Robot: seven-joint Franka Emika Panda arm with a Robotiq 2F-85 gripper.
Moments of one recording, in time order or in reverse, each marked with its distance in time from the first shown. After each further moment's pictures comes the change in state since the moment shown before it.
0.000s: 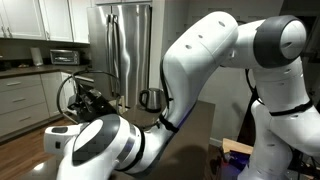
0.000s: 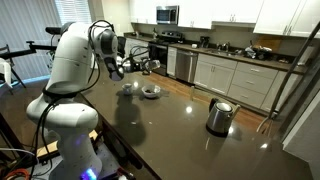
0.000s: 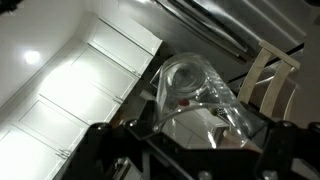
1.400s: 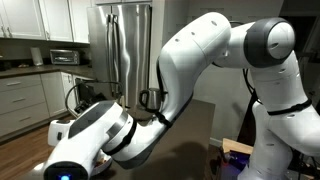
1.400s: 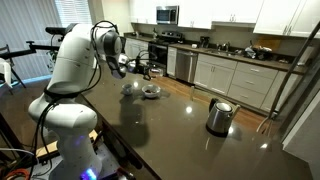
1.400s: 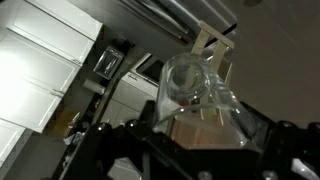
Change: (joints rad) arm -0.070 0.013 0.012 0.066 0.237 0.176 -0.058
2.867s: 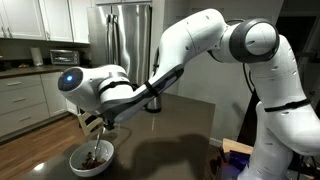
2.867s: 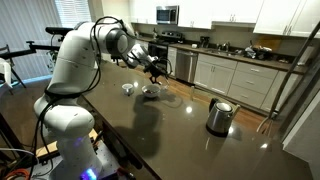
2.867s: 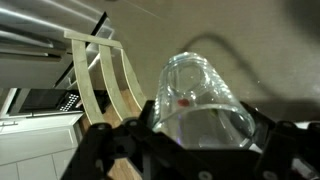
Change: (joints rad) arm -0.173 -0.043 -0.078 0.118 0.654 0.282 -0.082
